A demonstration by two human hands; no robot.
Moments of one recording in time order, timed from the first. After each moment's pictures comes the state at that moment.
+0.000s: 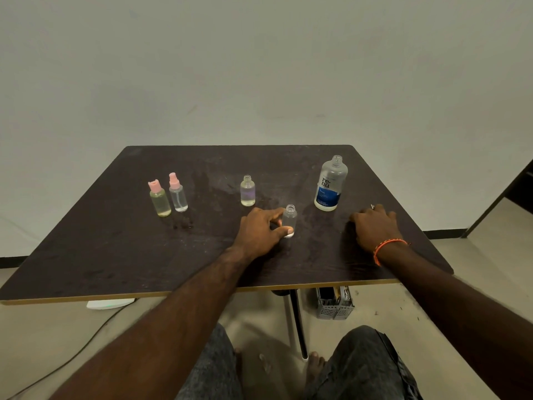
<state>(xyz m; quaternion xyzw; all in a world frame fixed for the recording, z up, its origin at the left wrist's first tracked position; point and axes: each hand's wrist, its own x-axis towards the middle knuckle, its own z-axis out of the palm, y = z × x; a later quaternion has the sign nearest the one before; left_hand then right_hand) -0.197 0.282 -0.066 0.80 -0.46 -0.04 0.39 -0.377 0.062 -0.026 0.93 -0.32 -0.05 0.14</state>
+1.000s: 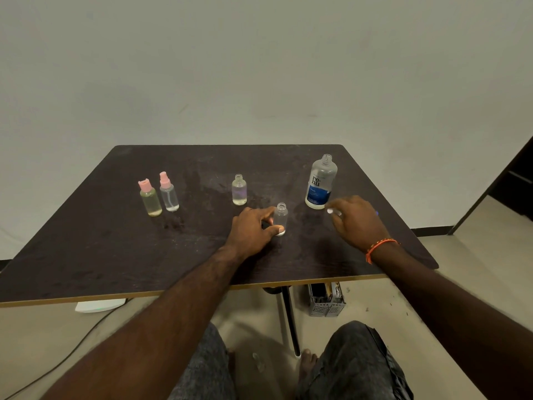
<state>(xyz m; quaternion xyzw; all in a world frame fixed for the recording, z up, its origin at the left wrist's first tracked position) -0.194 0.279 -0.073 0.80 -0.45 -0.04 0.39 -0.381 0.085 -0.010 0.96 -0.20 0.20 -0.03</state>
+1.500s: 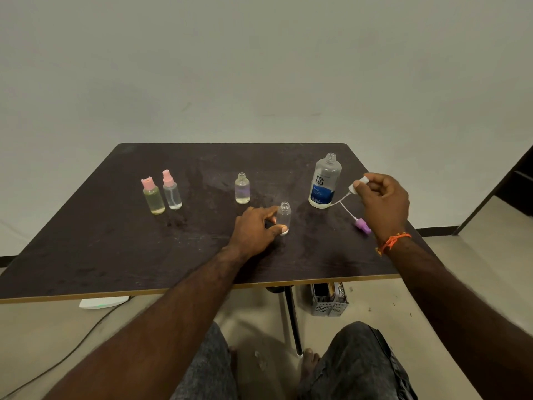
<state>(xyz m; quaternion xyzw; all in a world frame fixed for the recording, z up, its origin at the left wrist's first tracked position) -0.196 0.281 -0.072 0.79 -0.46 -0.04 0.40 -0.385 0.089 0.014 0.70 -0.35 0.47 -0.40</state>
